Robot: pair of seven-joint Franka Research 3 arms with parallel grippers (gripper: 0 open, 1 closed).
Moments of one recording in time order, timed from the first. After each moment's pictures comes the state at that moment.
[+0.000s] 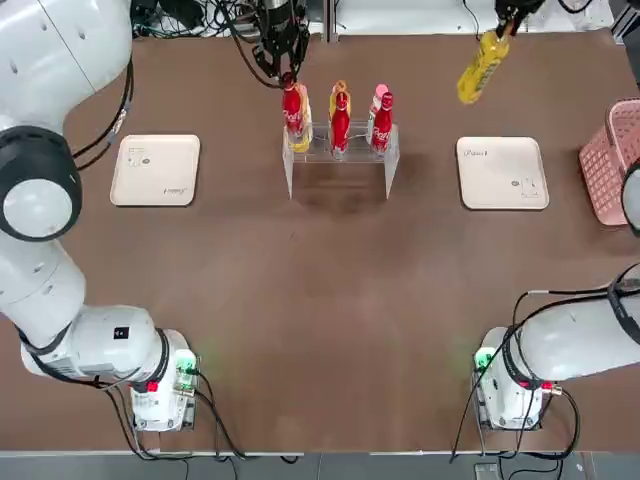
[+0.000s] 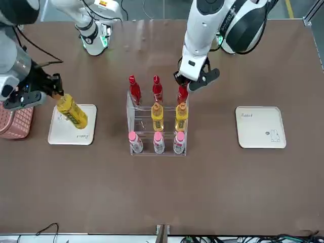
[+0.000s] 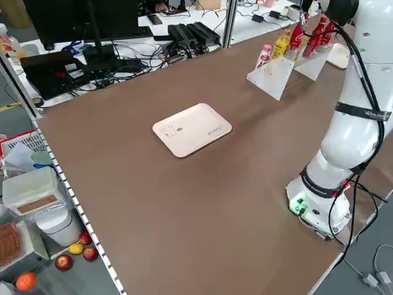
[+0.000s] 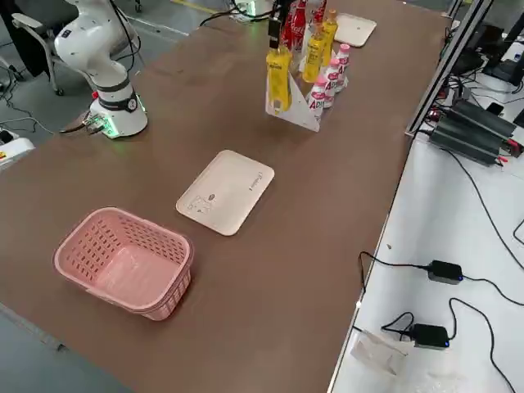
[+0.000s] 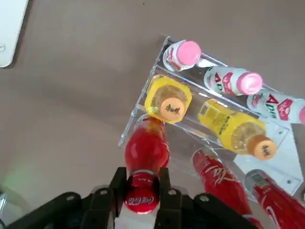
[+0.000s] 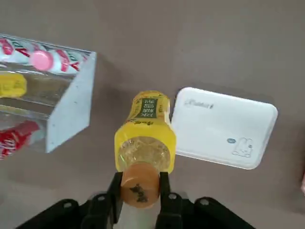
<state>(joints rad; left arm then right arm) 0.03 0.34 -0.89 -1.43 0.18 1.65 -1.26 0.20 0.07 -0.03 -1.49 0.08 1.47 -0.01</state>
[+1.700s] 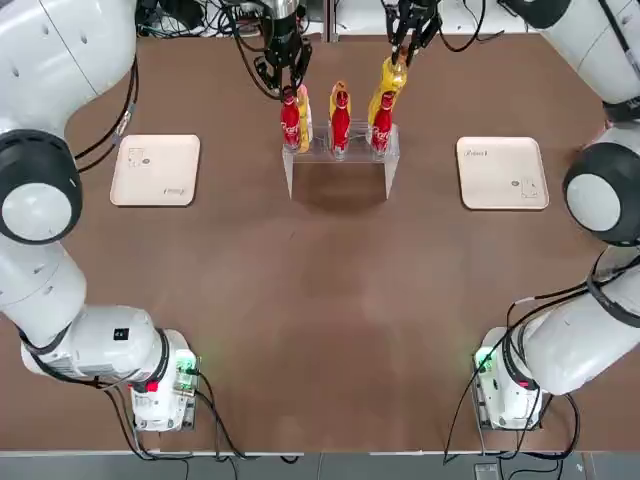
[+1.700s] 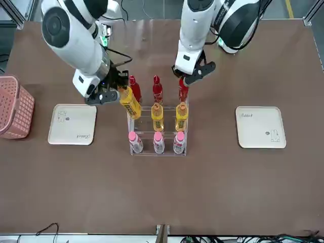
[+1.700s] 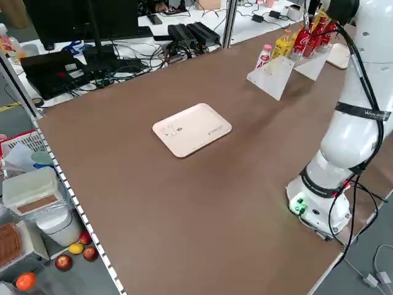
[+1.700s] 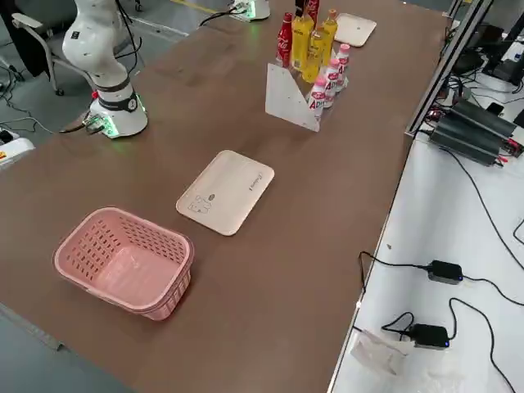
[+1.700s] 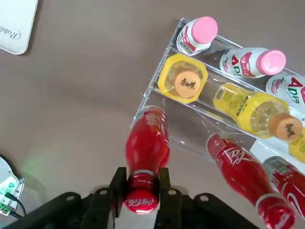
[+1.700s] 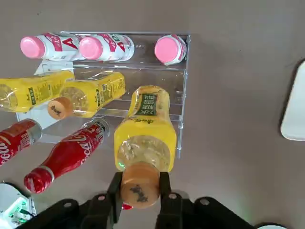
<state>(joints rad) 0.02 0.34 -0.91 -1.43 0.17 1.58 -1.29 0.44 0.30 0.06 -1.31 0.25 1.50 0.47</state>
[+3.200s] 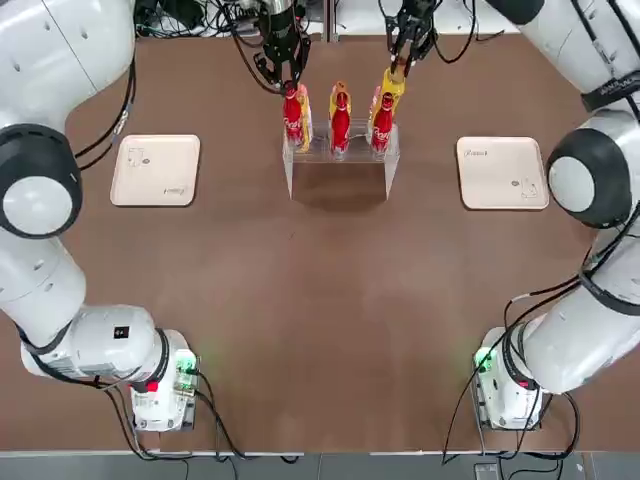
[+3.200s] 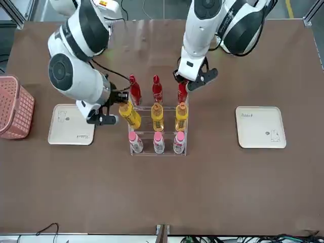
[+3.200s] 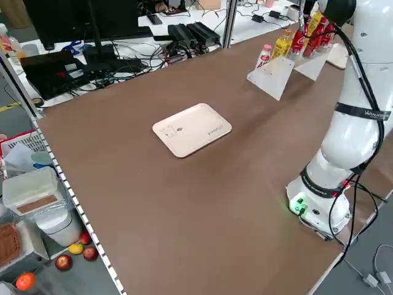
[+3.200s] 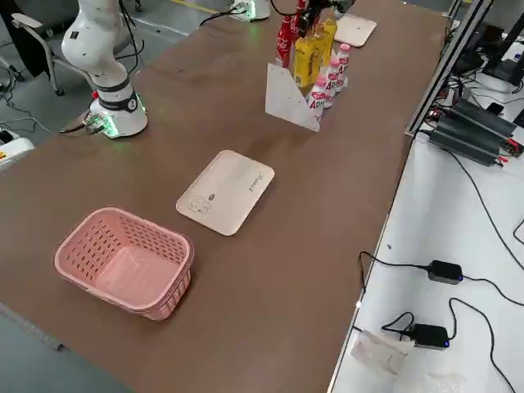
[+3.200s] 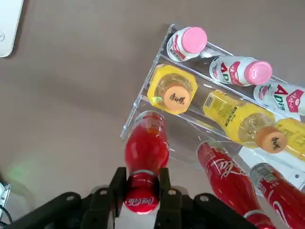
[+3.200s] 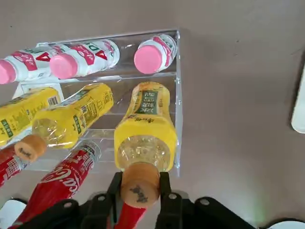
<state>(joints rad) 0.04 0.36 -0.91 -1.44 0.17 1.64 -1.27 0.42 0.39 0.03 -1.30 0.29 1.52 0.51</state>
